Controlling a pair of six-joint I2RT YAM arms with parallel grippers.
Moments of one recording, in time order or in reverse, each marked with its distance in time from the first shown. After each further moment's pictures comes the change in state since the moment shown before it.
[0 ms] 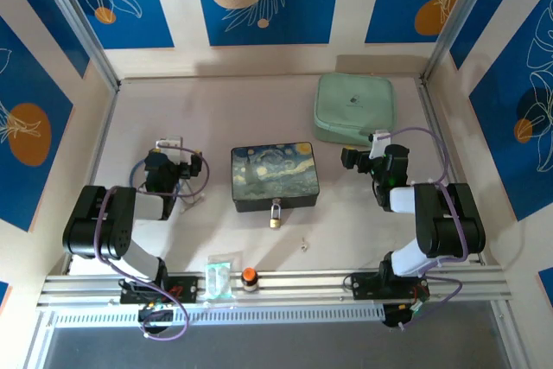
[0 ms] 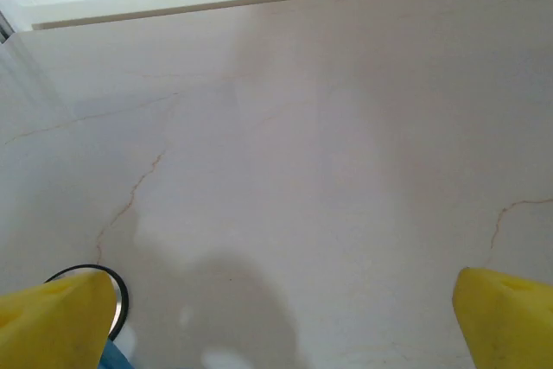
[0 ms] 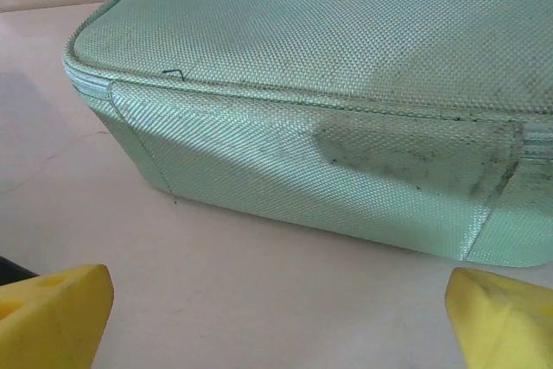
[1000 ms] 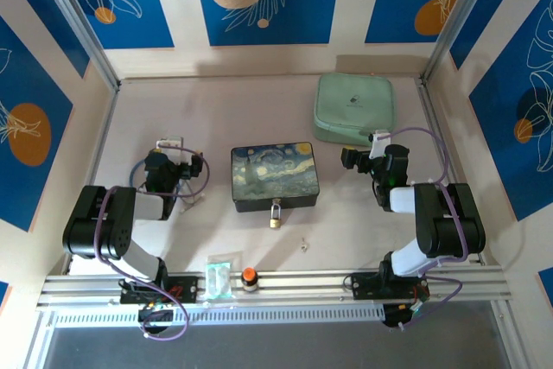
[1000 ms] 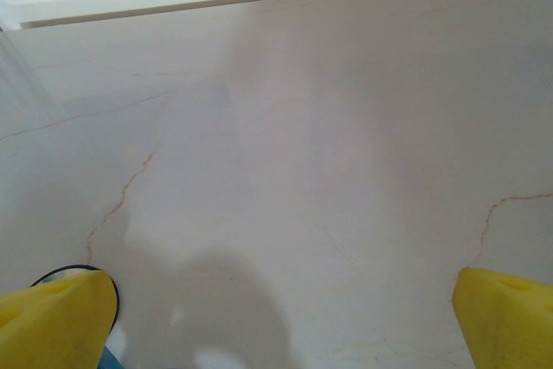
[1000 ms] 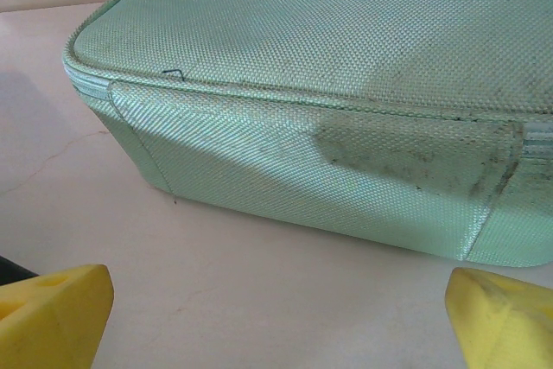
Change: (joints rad) left arm 0.000 0.000 0.000 -0.004 0.014 0.000; right arm 0.000 0.000 0.000 0.000 0.000 0.000
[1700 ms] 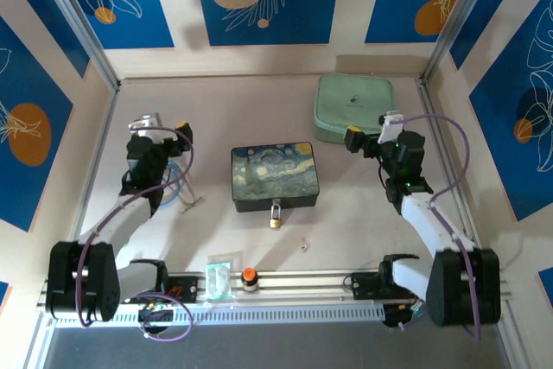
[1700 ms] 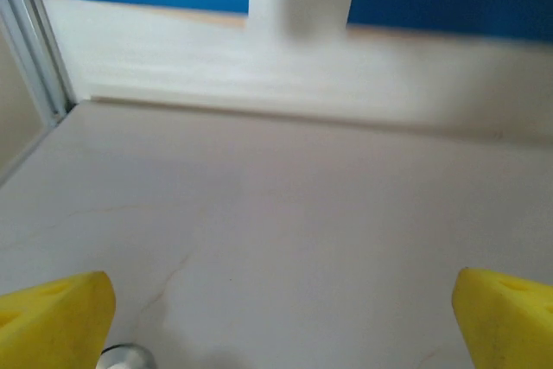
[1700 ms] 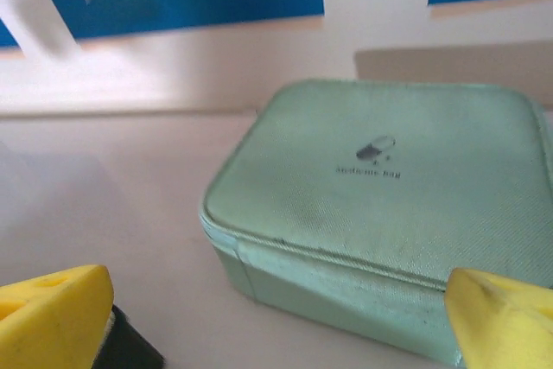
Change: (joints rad) left arm -0.006 -0.399 0.156 -0.375 -0.039 -0.324; right arm 0.032 -0.457 0.142 -0.416 -0.006 0.075
